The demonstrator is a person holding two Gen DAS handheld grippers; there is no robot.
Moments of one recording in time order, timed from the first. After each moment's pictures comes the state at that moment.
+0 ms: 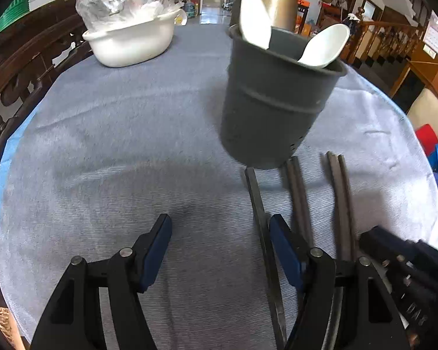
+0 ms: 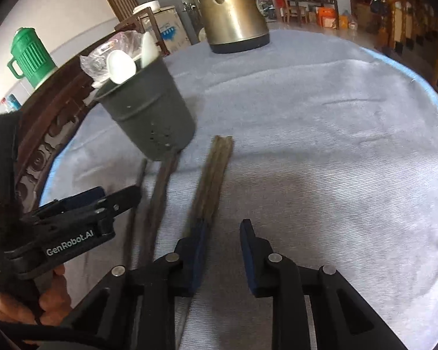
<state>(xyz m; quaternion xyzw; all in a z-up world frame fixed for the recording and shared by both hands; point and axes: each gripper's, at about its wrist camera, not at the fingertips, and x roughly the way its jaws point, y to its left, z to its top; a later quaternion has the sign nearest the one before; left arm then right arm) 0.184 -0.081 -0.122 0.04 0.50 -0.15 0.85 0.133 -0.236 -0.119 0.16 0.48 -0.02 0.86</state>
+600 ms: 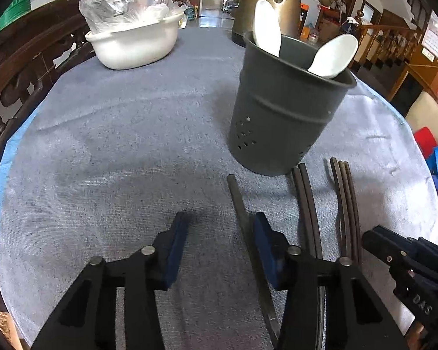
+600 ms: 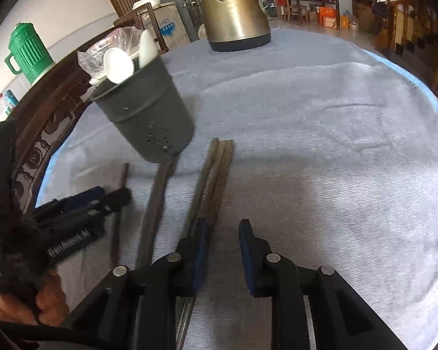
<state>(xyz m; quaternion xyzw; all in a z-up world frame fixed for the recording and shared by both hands) 0.194 -0.073 -0.121 0.03 0.49 -0.16 0.86 0.144 -0.235 -0.117 0.16 0.48 -0.01 0.86</state>
